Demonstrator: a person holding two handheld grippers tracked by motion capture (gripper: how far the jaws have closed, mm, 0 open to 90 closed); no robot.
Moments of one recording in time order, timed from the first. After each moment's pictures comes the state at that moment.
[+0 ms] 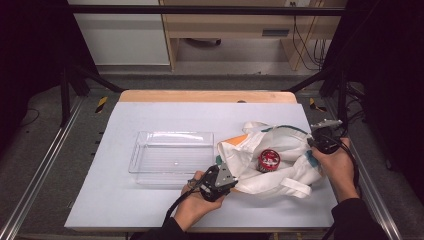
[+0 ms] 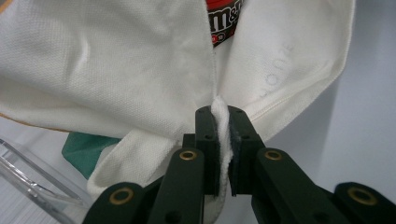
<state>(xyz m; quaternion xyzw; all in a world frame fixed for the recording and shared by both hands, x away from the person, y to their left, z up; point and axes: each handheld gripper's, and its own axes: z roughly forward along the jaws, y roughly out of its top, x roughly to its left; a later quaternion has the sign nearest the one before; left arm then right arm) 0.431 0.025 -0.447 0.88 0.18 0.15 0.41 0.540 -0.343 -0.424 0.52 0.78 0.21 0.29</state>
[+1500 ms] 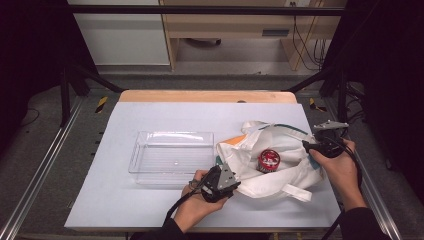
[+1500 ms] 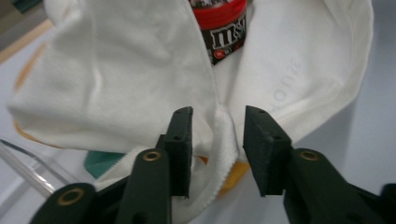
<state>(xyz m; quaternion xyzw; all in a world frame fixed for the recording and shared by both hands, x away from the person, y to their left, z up) 0.426 0.020 -0.433 0.88 0.17 0.20 0.40 0.518 -0.336 -0.406 0.52 0.76 0.25 0.30</state>
